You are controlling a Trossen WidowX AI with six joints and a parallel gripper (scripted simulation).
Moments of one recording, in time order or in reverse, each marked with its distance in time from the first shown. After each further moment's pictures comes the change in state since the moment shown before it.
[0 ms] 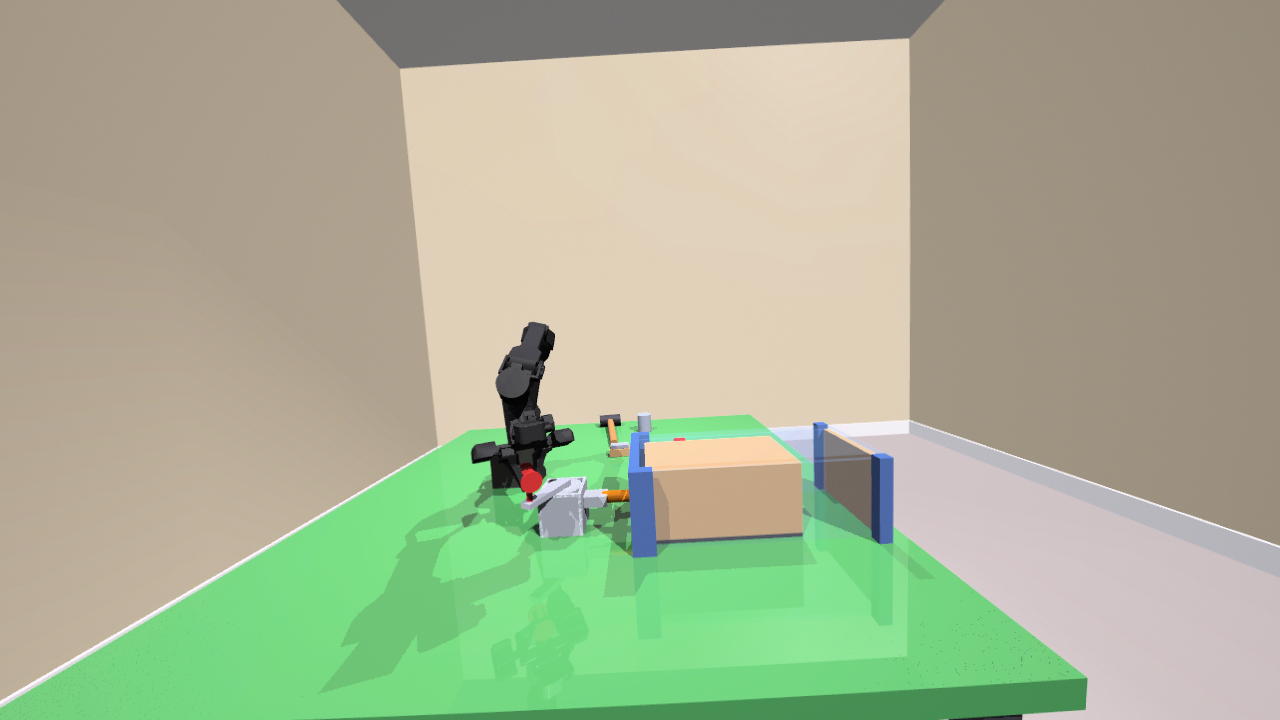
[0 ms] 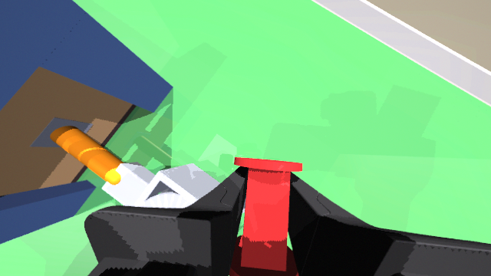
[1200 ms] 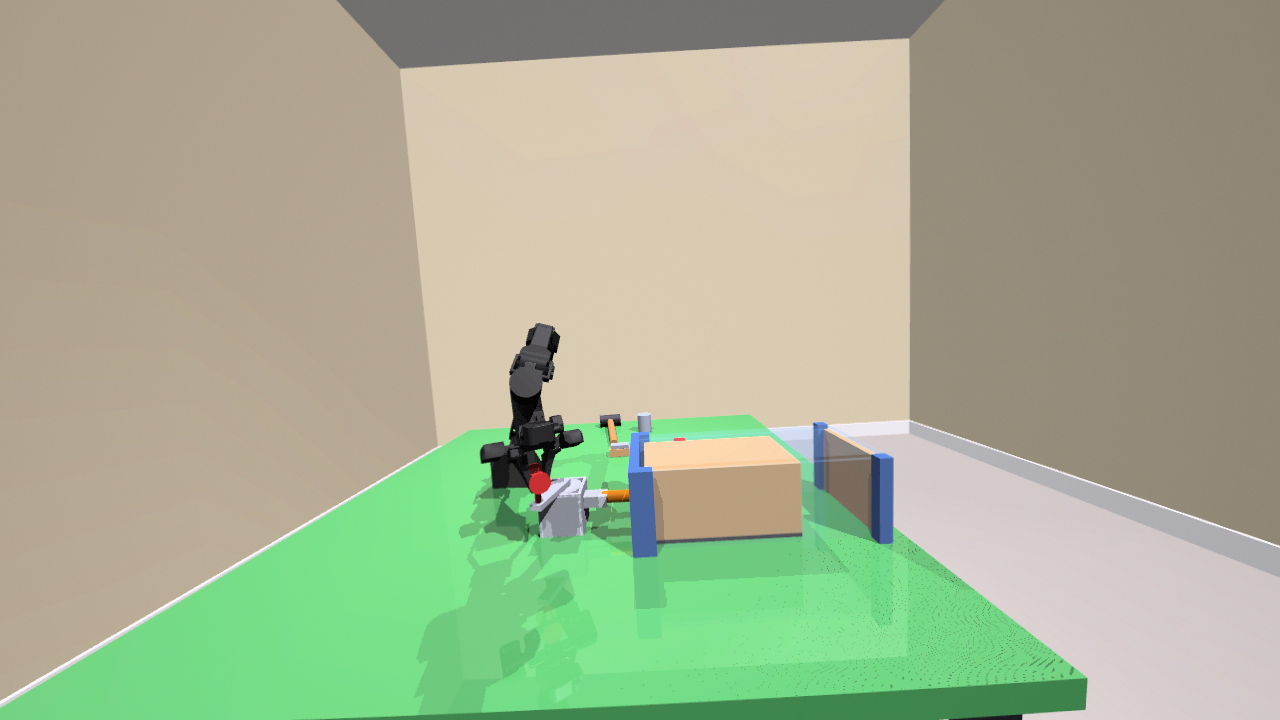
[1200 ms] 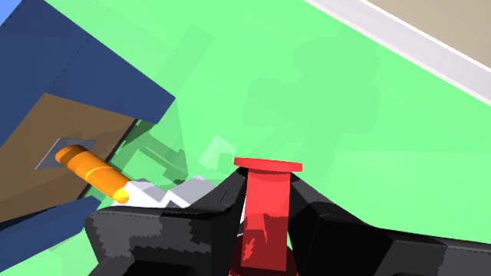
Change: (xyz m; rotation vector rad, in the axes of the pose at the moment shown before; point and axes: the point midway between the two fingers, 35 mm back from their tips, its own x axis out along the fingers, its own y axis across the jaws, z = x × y) arm 0.006 0.013 0.015 0.026 0.004 -0.017
